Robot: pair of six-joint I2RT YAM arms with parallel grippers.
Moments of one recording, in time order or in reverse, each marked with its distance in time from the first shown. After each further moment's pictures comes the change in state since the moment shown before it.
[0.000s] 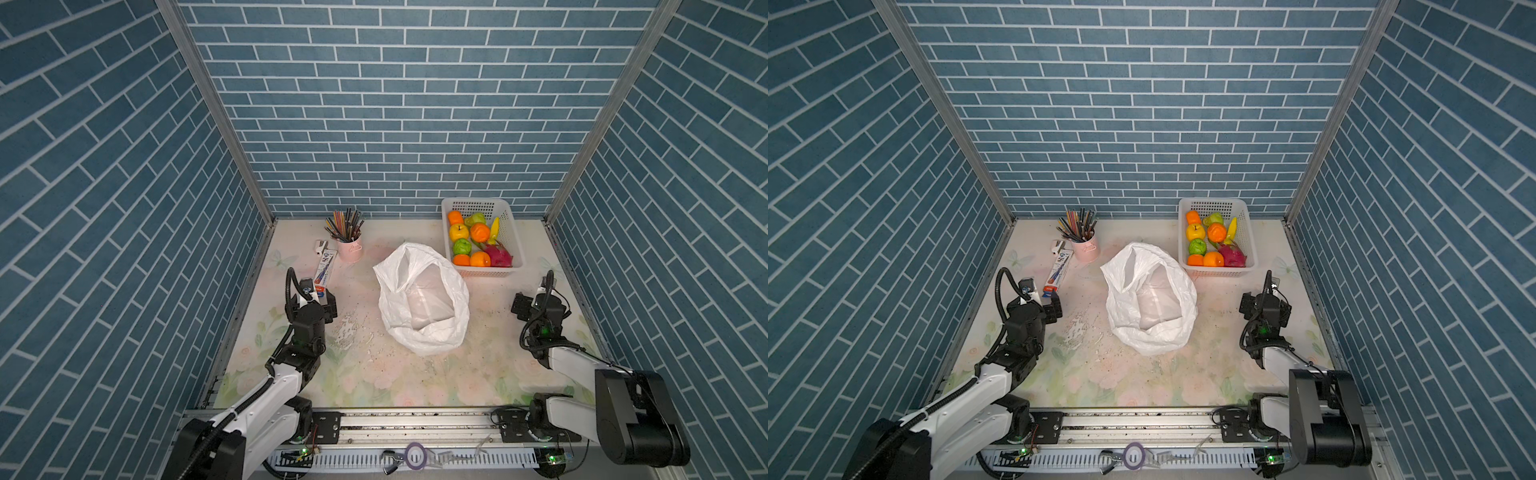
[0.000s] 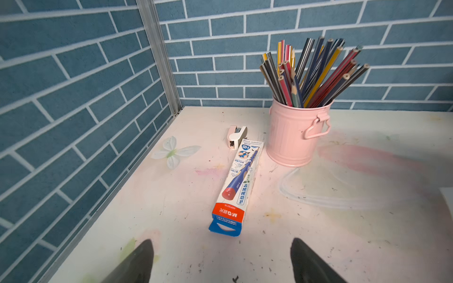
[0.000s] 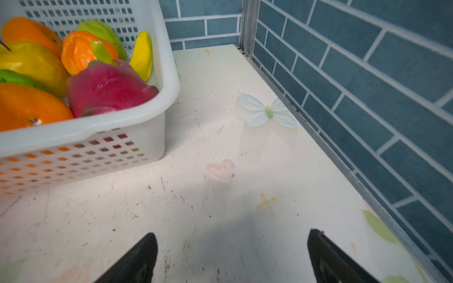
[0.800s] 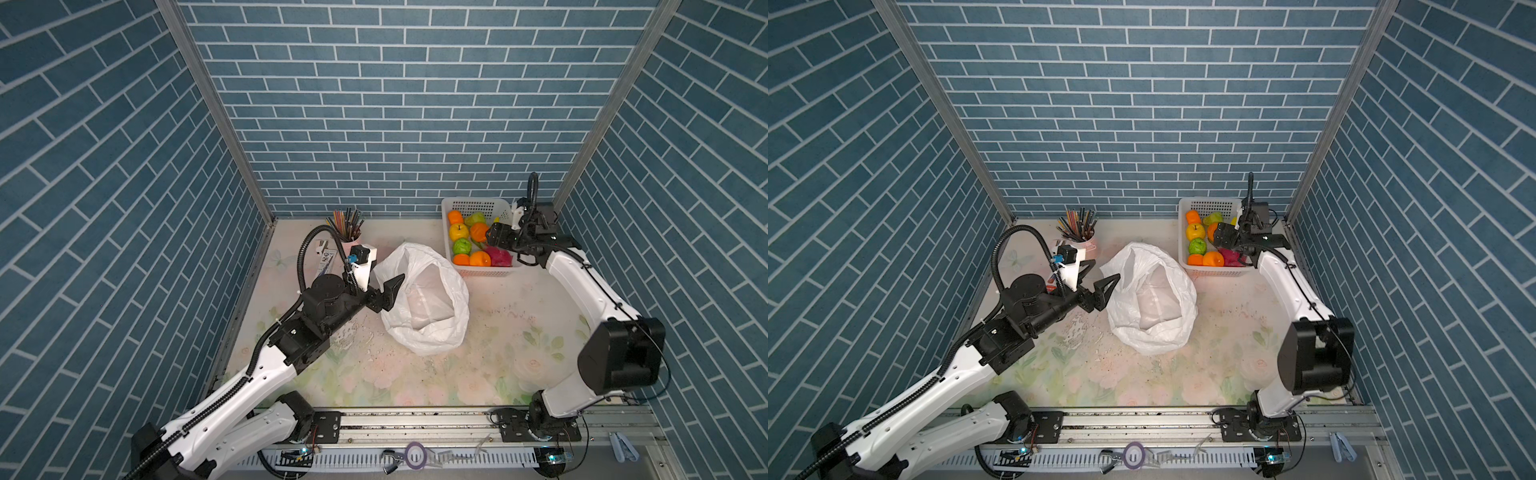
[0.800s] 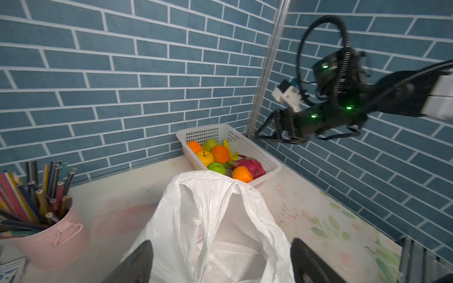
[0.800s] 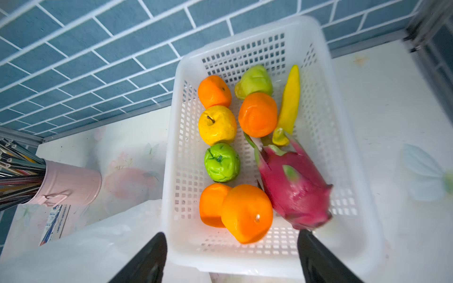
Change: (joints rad) left arm -0.428 -0.096 0.572 -0.492 0.449 -0.110; right arm 0.124 0.218 1.052 -1.044 -0.354 0.248
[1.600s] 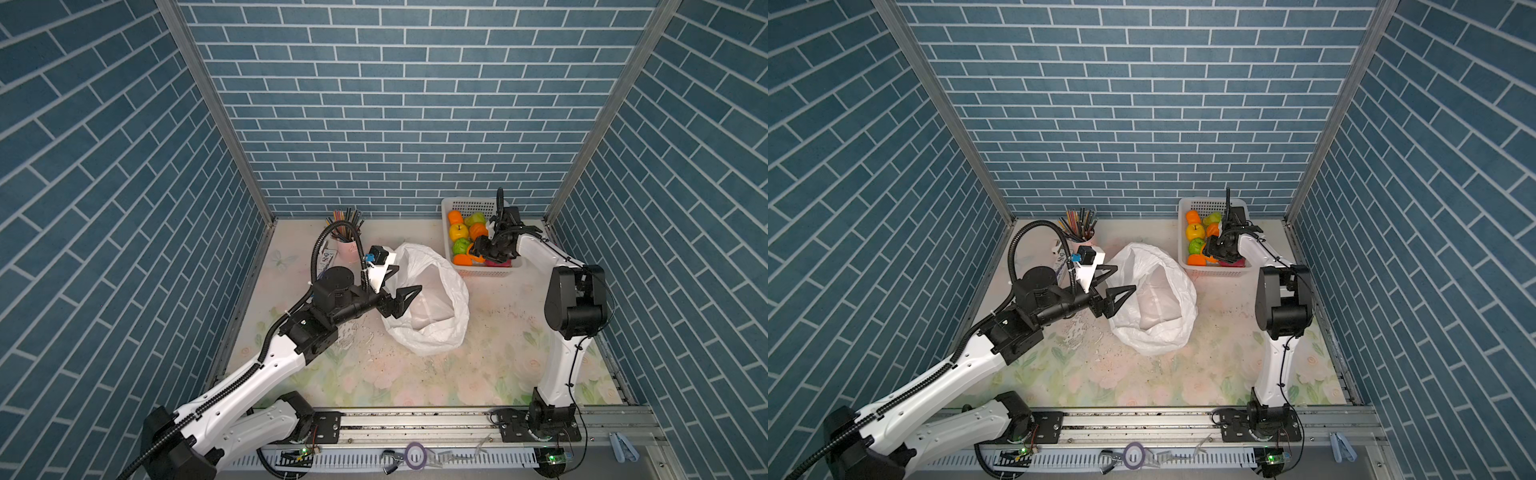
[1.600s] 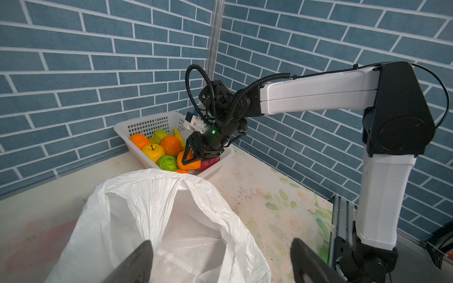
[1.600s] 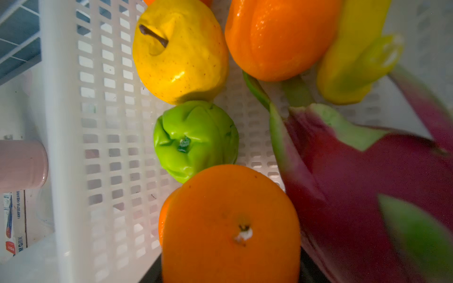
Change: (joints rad) left arm 0.000 0.107 0.059 0.015 0.333 0.007; right arm 0.003 0.567 0.327 -0.164 -0.190 -0.001
